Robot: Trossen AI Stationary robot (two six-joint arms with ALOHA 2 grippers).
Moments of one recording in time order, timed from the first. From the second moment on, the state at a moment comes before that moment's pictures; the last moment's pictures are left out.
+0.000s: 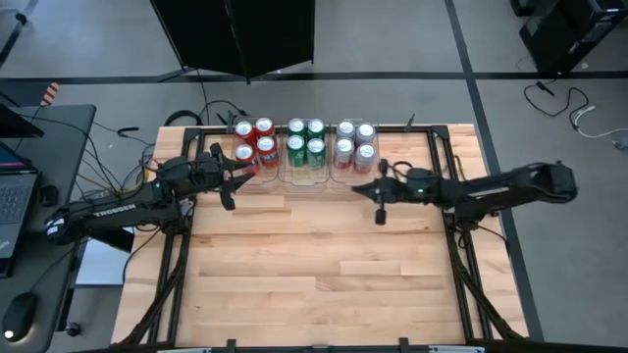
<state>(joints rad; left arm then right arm) 0.36 0.49 0.29 0.23 0.06 0.01 -0.15 1.15 0.35 0.59 0.02 -0.18</state>
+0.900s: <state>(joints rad) 0.36 0.49 0.29 0.24 0.07 0.08 -0.16 0.56 0.01 0.49 0.08 -0.12</state>
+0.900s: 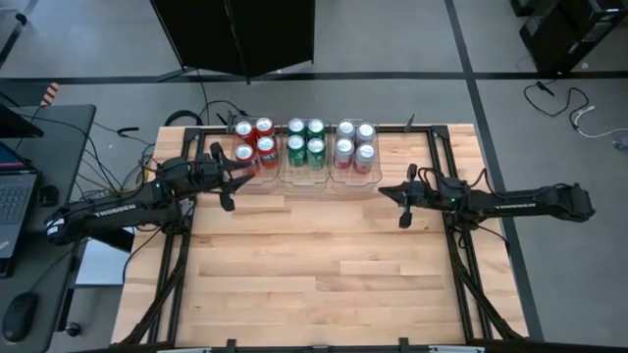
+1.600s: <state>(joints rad) 0.36 0.26 0.10 0.27 0.16 0.03 -0.16 0.54 0.01 0.43 0.11 -0.09</state>
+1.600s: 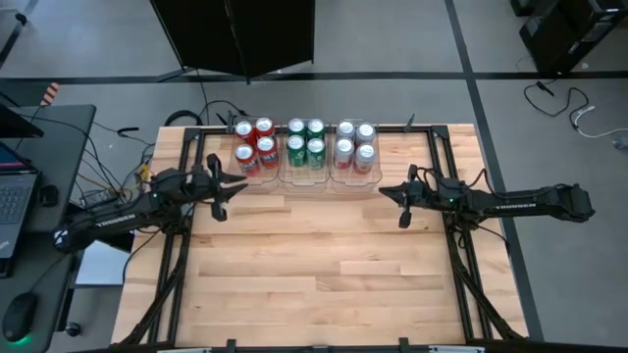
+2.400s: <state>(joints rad) 0.32 0.00 0.01 0.24 0.23 -0.01 -0.16 0.48 0.01 0.33 0.11 -0.06</state>
